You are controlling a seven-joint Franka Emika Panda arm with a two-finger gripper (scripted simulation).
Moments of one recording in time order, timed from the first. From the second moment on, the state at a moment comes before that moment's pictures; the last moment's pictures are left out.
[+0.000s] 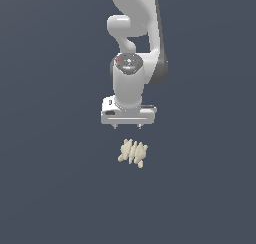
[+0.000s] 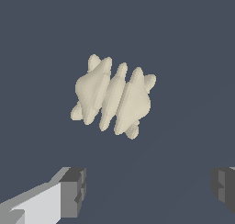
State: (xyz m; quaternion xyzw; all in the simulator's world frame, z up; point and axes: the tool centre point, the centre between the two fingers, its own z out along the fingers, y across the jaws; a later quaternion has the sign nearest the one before) arm -0.001 -0.002 0.155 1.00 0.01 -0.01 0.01
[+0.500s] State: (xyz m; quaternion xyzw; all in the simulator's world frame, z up) arm 0.005 0.004 0.155 1.00 0.02 0.00 0.00
